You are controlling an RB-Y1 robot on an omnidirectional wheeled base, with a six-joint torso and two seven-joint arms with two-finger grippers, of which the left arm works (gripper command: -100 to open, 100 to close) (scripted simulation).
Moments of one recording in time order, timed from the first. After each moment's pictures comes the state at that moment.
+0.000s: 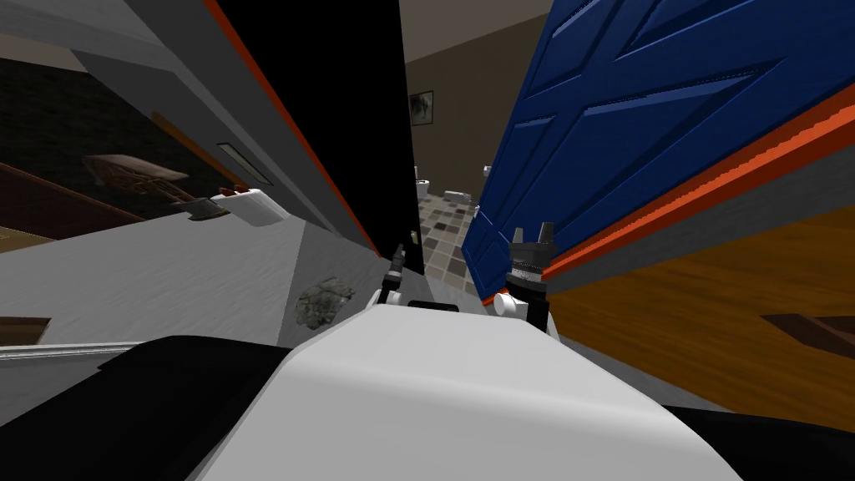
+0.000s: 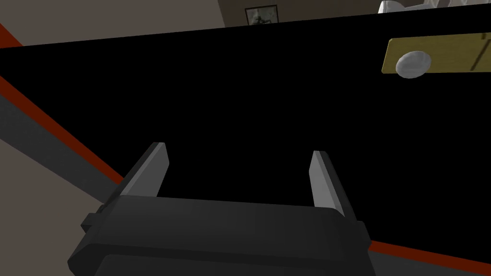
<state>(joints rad) 0.30 0.08 -0.12 -1.55 -0.05 -0.58 -0.05</state>
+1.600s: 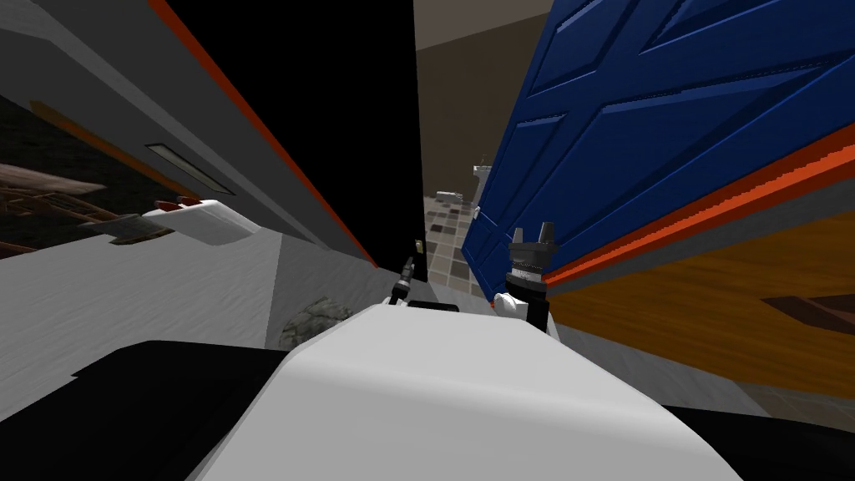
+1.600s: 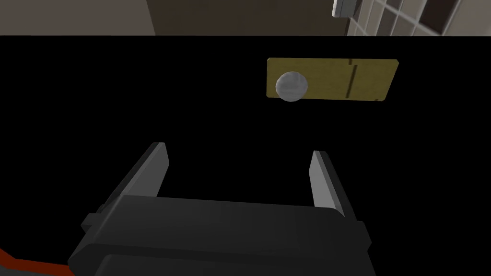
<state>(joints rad) 0.20 0.06 -0.20 -1.15 -0.03 -0.69 0.01</state>
